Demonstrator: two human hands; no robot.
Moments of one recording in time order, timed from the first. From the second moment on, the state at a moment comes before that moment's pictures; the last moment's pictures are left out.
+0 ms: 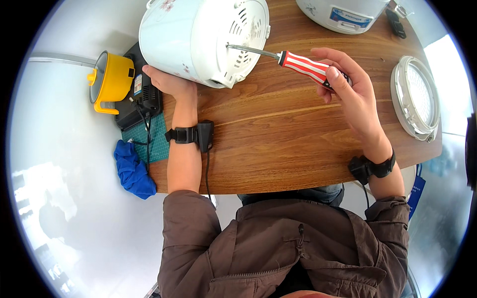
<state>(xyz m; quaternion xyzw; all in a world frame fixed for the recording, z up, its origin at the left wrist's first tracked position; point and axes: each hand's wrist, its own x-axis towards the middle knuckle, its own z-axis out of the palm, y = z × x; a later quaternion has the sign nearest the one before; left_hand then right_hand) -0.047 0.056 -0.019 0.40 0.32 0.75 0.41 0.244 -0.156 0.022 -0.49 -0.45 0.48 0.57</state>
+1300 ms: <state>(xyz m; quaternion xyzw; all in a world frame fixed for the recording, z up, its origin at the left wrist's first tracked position) -0.066 0.074 -0.036 0.44 0.31 0.73 0.41 0.240 -0.151 0.007 -0.44 -0.43 0.51 0.60</state>
